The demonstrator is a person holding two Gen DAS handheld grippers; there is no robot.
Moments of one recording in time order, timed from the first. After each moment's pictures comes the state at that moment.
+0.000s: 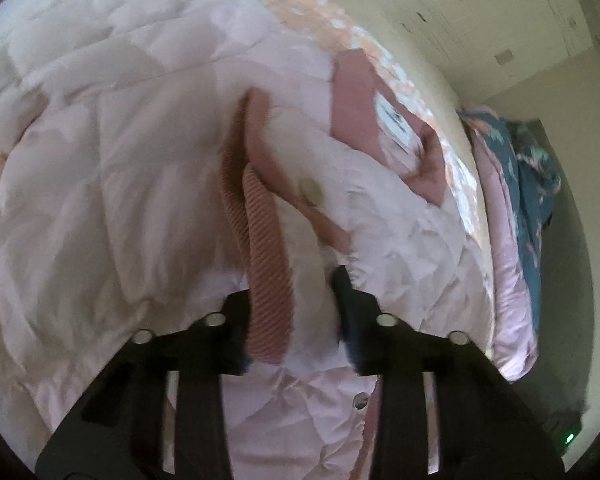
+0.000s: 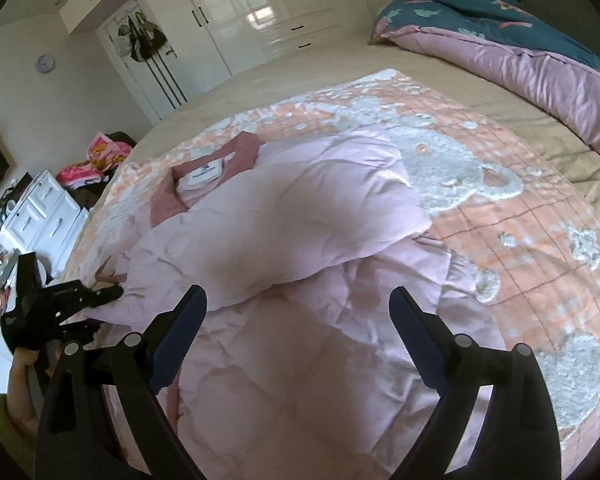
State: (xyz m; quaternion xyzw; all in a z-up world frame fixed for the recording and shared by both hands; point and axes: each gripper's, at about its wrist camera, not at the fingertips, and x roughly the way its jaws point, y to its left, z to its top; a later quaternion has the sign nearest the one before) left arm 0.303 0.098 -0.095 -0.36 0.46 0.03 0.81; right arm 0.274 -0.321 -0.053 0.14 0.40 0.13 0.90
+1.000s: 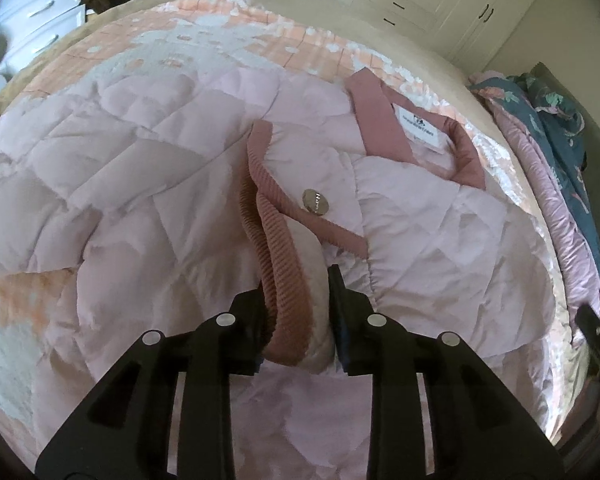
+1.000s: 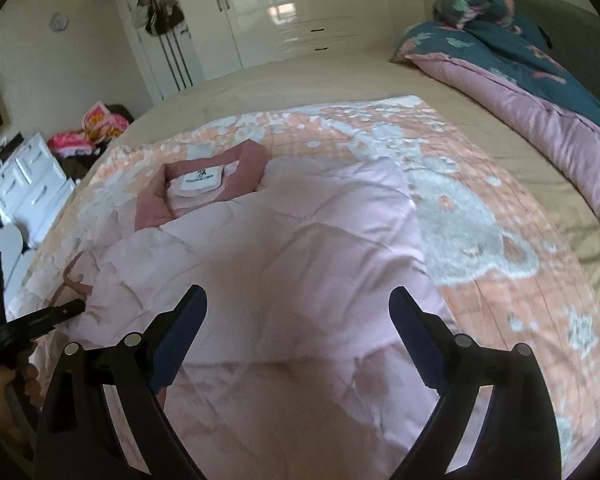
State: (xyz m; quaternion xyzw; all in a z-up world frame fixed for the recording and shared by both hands) left arm 0.302 0.121 -0.091 -0.21 0.46 0.06 0.86; right arm 0.337 -0.279 -0.040 0.04 0.40 0.13 0.91
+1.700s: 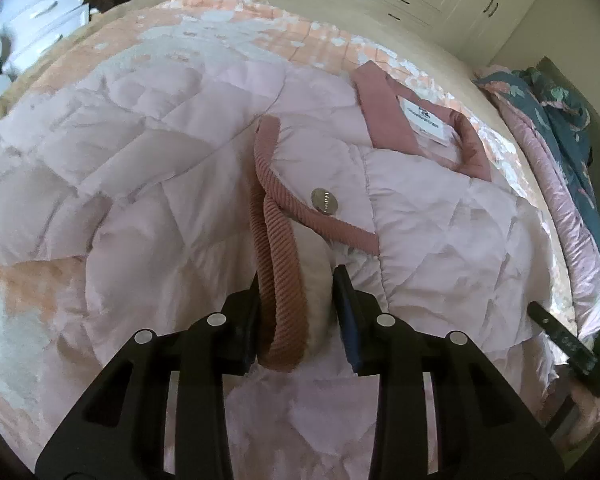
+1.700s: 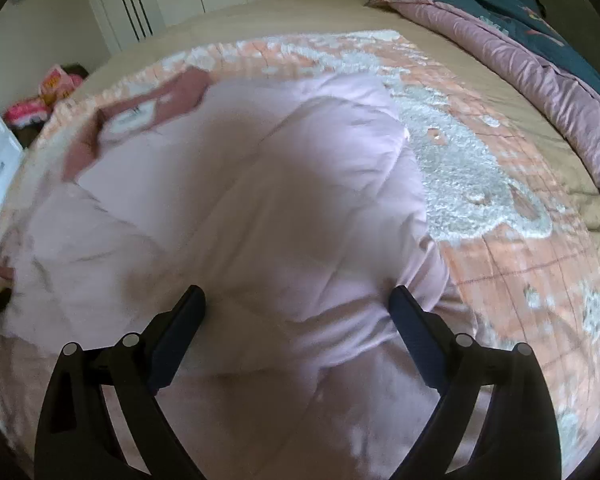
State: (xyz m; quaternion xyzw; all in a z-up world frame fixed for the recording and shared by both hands) left arm 0.297 0.117 -0.089 -0.20 0.46 0.07 0.86; right arm 0.366 -0.283 -0.104 0.03 0.48 0.07 0.87
